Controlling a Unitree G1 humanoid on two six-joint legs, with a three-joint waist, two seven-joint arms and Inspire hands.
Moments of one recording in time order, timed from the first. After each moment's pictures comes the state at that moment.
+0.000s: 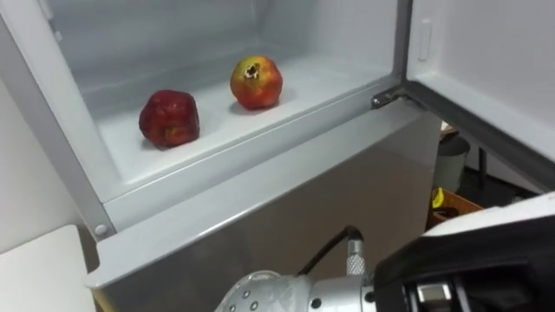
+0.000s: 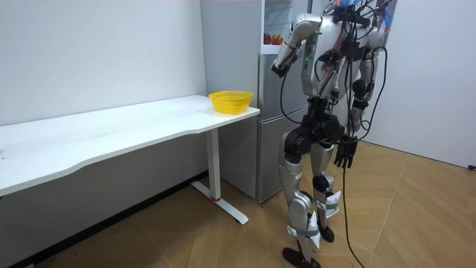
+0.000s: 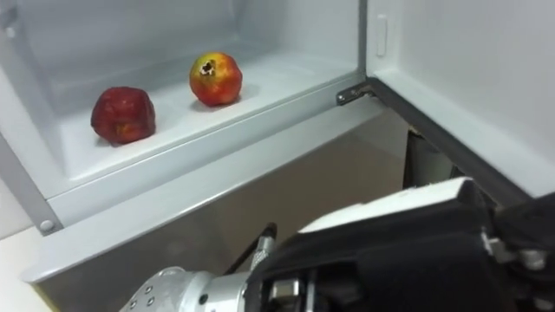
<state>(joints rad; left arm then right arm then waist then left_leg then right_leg) -0.63 0.15 -0.61 -0.36 -0.87 0.12 -0.64 0.00 -0.31 0.14 1.25 -0.32 0.09 0.15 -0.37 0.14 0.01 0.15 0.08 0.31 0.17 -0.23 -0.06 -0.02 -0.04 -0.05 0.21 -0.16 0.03</state>
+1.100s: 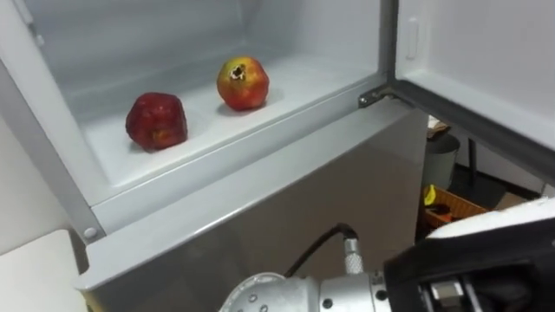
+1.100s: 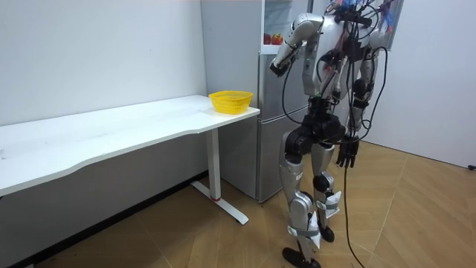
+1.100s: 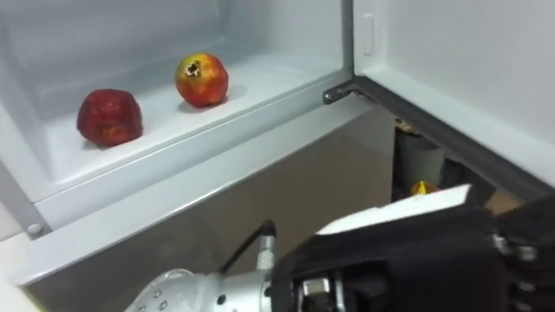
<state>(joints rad) -0.61 0.24 -0.61 -0.37 -0.70 0.12 -0.55 -0.03 -0.32 0.15 1.31 -0.32 0.08 0.12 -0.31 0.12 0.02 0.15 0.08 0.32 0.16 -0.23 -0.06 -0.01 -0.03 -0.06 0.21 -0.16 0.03</state>
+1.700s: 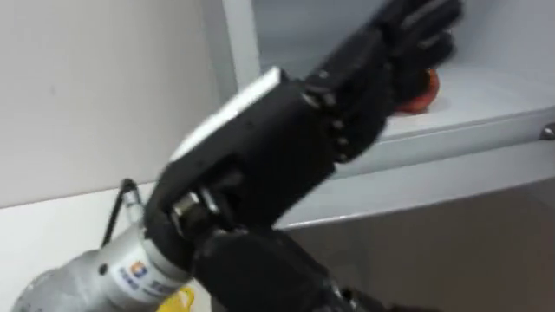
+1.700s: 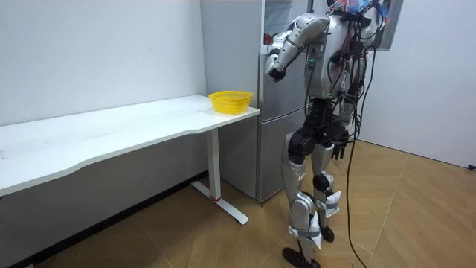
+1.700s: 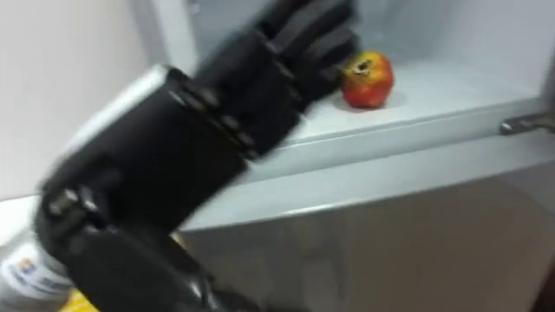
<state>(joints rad) -0.33 0.38 0.03 -0.62 -0.59 0.03 -0.41 0.08 -0.32 0.04 1.31 -0.35 0.02 0.06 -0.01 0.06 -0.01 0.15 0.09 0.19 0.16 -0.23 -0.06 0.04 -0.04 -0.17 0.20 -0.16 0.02</state>
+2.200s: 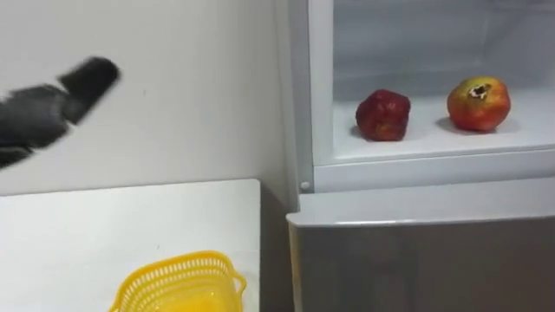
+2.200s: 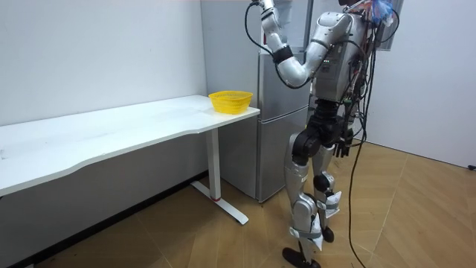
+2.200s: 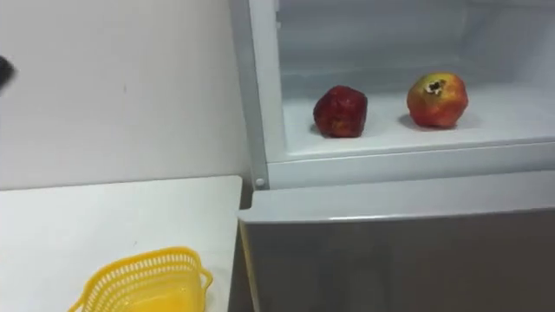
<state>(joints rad) -0.15 0.38 0.60 -0.65 -0.47 -0.16 0.06 0.22 -0.31 -0.11 1.31 -0.40 0.00 0.03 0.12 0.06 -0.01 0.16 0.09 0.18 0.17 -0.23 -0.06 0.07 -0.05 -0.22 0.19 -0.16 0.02</state>
